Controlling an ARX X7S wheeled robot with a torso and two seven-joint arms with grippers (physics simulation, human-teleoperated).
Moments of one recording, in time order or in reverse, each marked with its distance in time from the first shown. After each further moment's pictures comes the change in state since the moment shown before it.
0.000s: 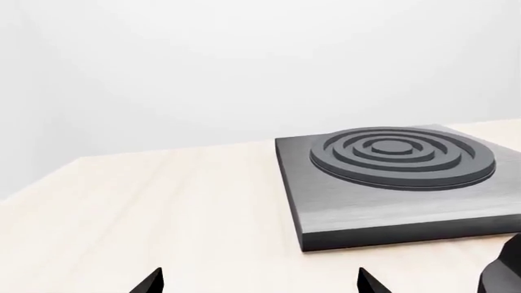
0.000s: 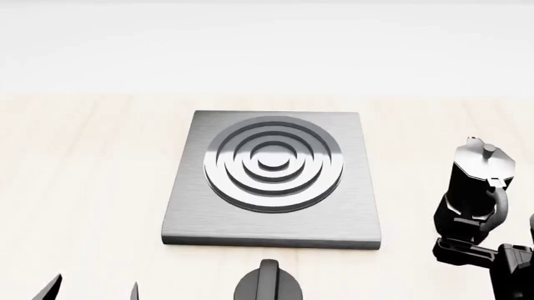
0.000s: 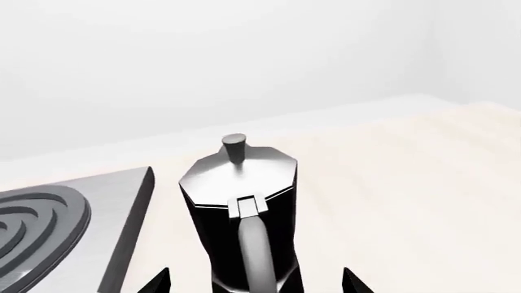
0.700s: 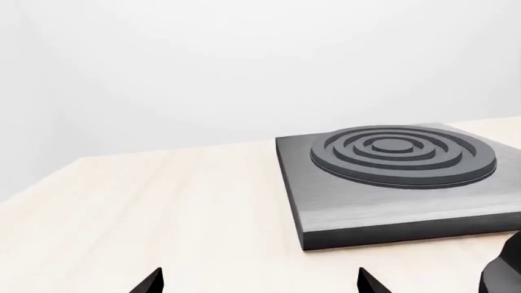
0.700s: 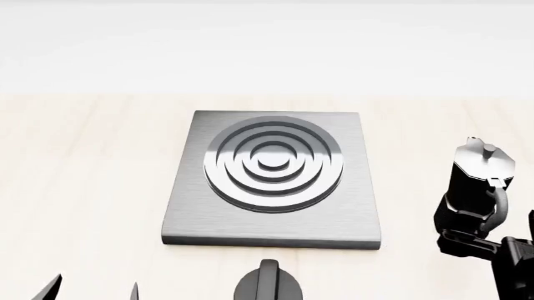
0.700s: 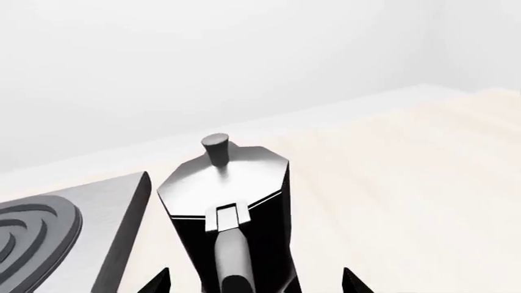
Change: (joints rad) left arm -0.004 -0.016 0.020 0.001 -0.009 -0.003 -0.020; right arm 0.133 0.018 -0.005 0.303 0.005 -0.151 -0.061
